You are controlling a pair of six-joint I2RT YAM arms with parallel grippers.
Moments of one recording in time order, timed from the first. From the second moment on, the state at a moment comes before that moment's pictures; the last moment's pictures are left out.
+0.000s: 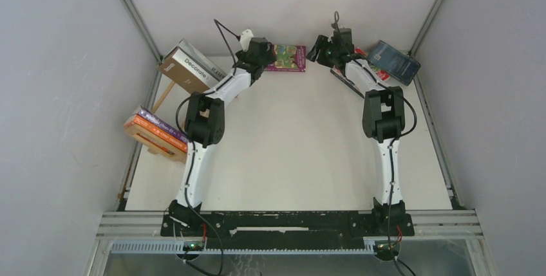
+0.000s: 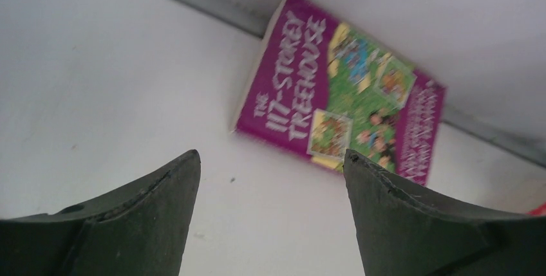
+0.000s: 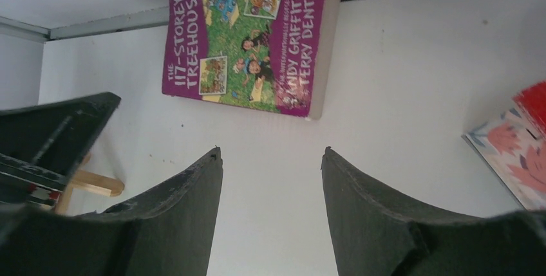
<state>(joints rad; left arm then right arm) -0.42 2.42 2.06 -0.17 -0.43 -0.65 0.19 2.34 2.00 -0.21 -0.26 0.48</state>
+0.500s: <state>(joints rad) -0.37 2.58 2.26 -0.19 -0.29 -0.82 0.19 2.50 2.31 -0.27 -0.30 0.52</state>
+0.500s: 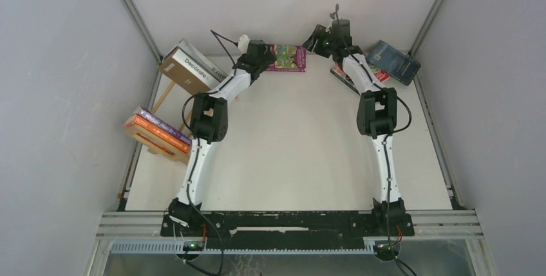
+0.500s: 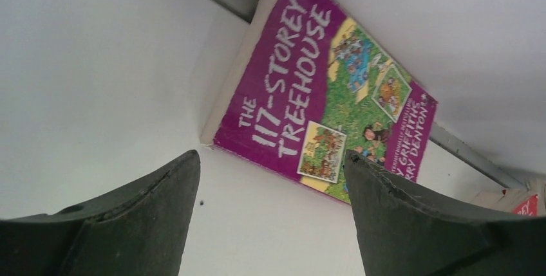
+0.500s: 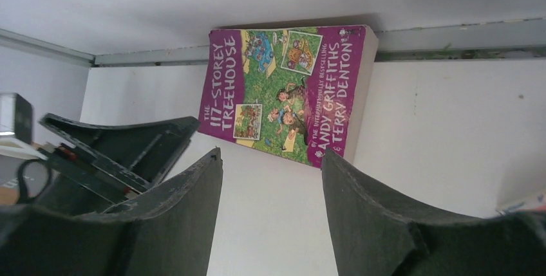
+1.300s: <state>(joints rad) -0.32 2.73 2.41 -0.12 -0.28 -1.04 0.16 2.73 2.53 -0.28 -0.35 0.71</state>
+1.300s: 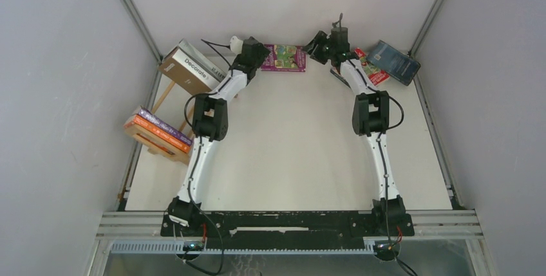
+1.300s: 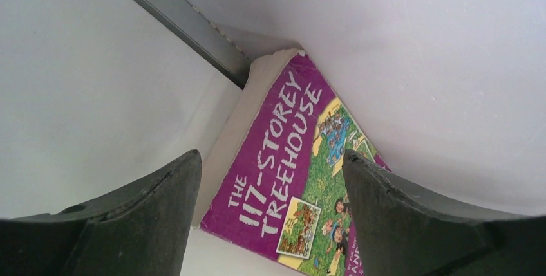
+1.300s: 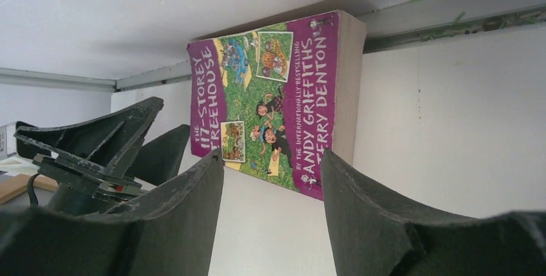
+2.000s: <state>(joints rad) -0.30 2.78 2.43 -0.01 -0.19 -1.12 0.14 2.86 2.58 -0.23 -0.36 0.97</state>
